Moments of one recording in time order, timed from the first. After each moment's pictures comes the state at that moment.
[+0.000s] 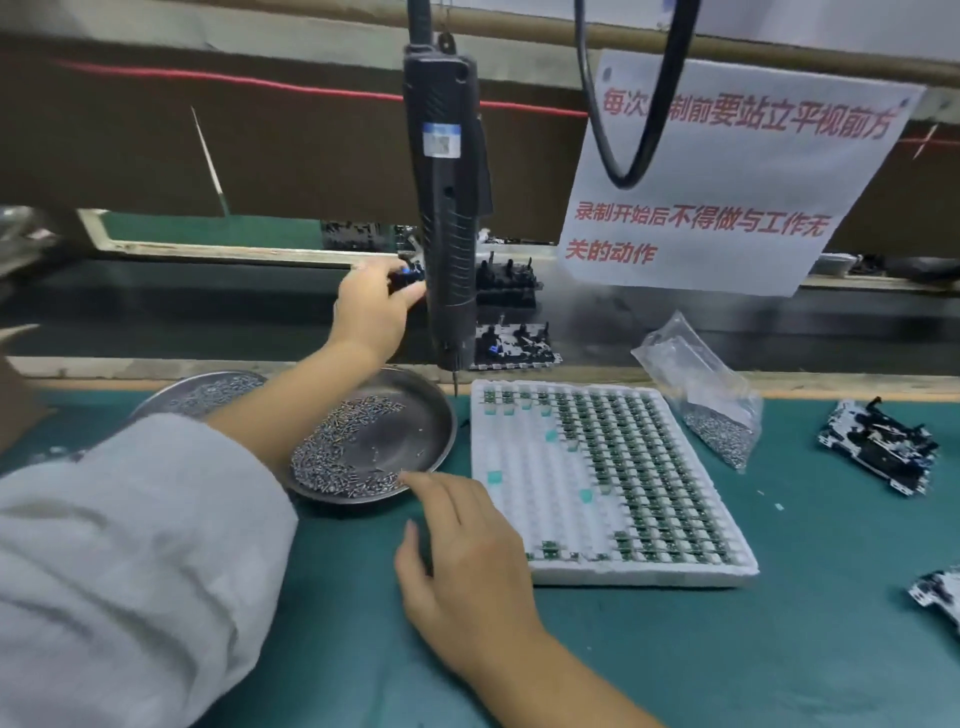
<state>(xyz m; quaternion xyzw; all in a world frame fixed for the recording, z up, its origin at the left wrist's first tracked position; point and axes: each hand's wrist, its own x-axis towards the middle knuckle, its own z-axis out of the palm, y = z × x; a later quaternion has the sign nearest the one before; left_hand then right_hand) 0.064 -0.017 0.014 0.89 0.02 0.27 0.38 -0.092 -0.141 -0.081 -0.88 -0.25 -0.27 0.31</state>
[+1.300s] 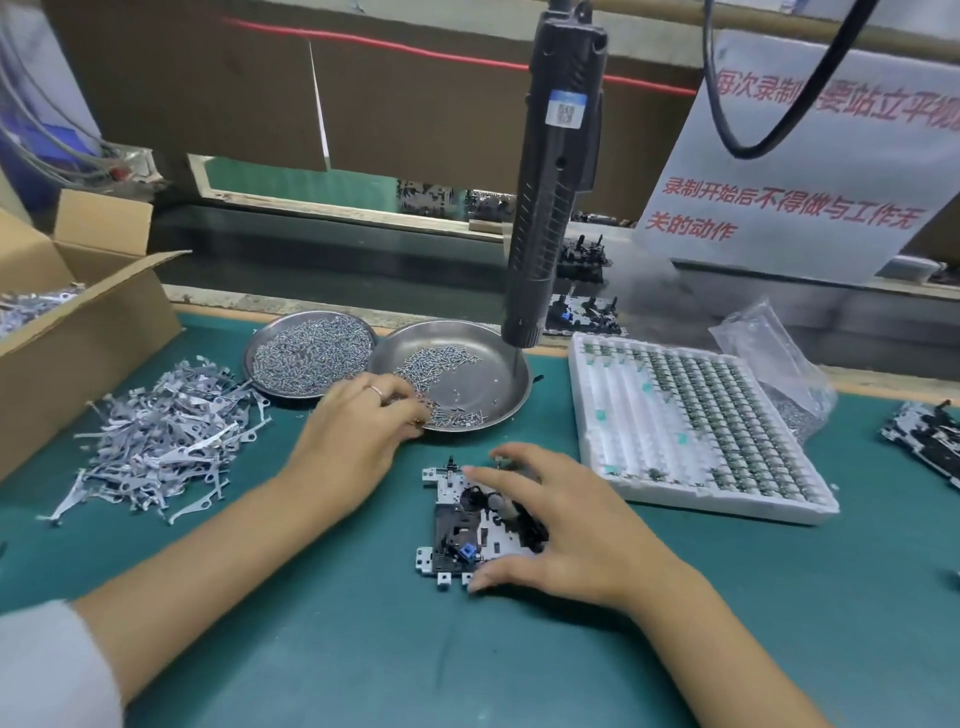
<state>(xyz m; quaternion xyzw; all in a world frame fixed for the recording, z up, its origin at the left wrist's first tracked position) -0.094 0.056 -0.065 0.95 -0.14 0.24 0.13 -0.100 -0.178 -0.066 -0.91 -0.39 -0.01 0.16</state>
